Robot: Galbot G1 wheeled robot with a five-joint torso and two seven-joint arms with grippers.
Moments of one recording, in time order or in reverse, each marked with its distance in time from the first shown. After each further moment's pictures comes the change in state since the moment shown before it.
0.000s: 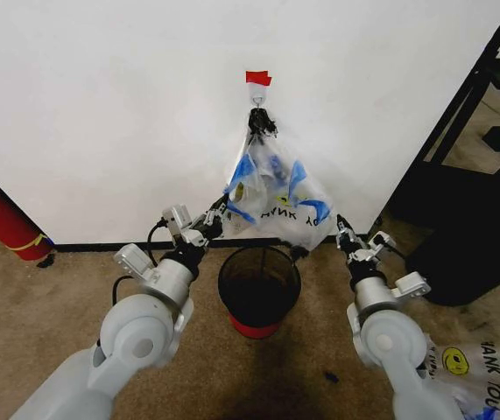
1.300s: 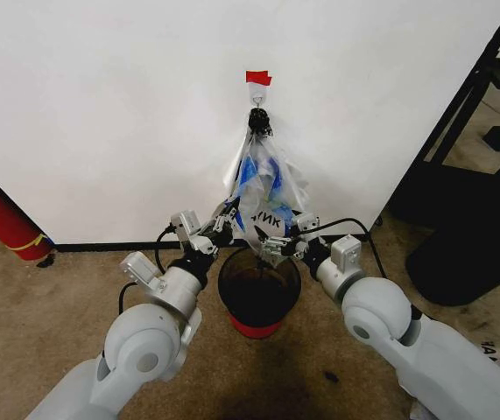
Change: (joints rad) left arm 0.025 -0.027 0.021 -0.028 0.020 0.008 0.004; right arm 0.456 -0.372 -0.475 0.040 -0.033 -0.421 0.062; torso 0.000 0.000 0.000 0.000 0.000
